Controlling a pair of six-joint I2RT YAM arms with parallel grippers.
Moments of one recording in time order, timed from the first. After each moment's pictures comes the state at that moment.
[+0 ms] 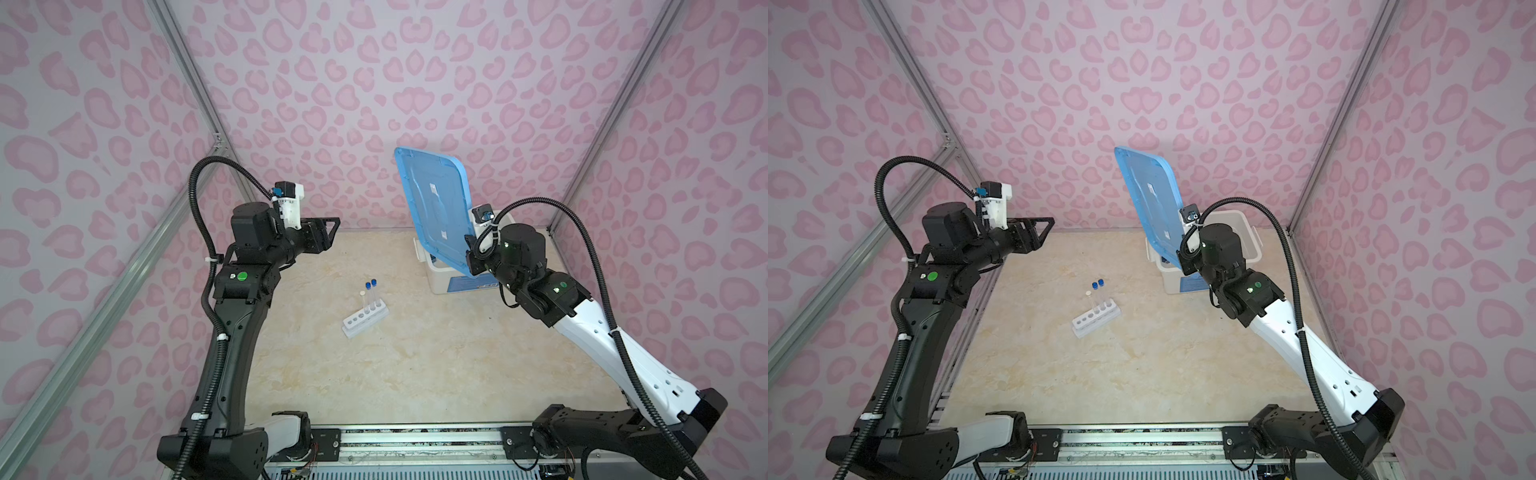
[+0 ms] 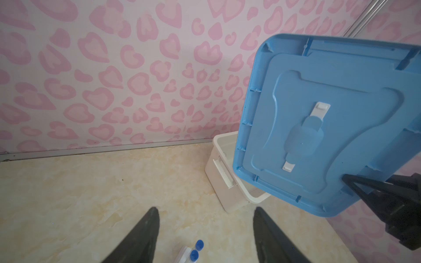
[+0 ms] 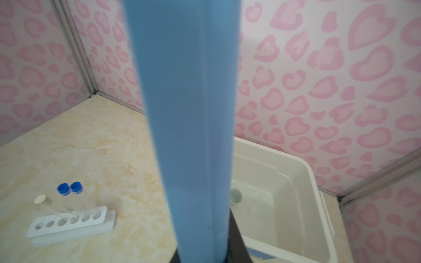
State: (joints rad) left arm -0.05 1.25 1.52 -0.54 0.48 -0.27; right arm 0.61 1.26 1.38 -0.43 0.32 -0.11
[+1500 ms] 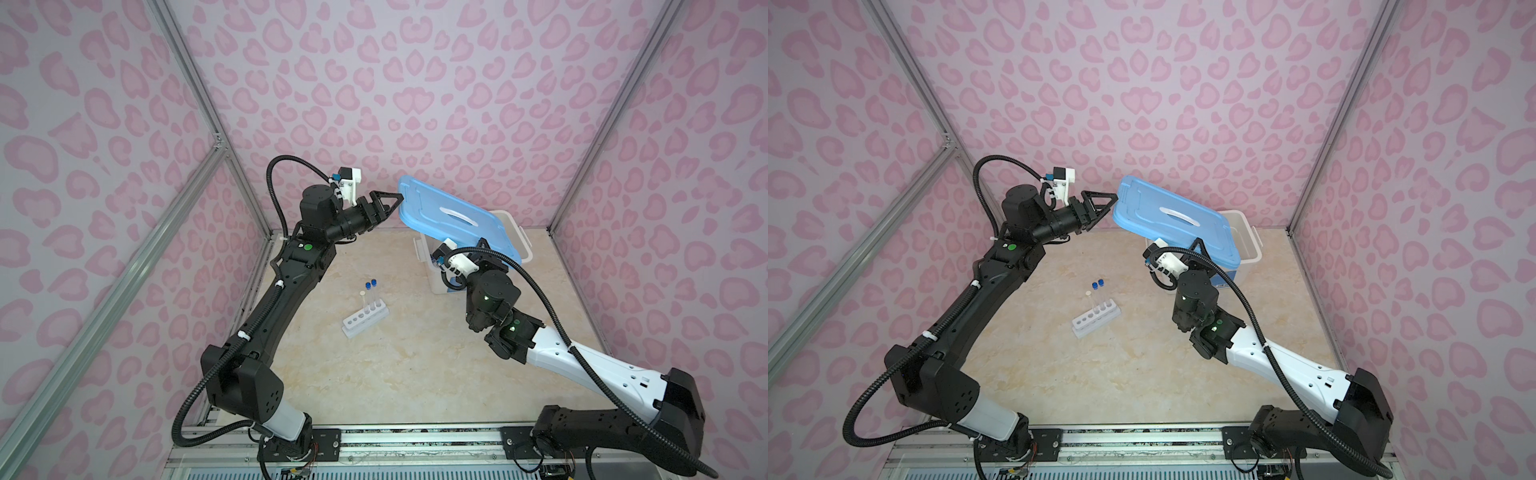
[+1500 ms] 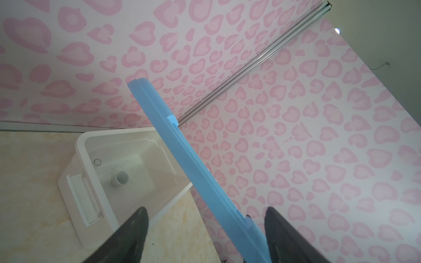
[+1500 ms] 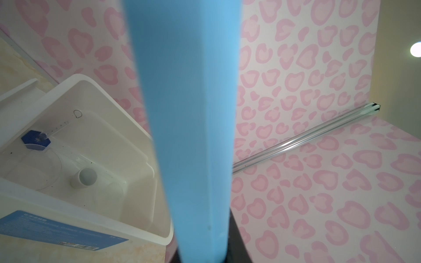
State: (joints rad) left arm -0.32 1.57 1.58 -0.05 0.66 -0.89; right arm 0.86 1.25 0.98 0.37 1.04 -1.16
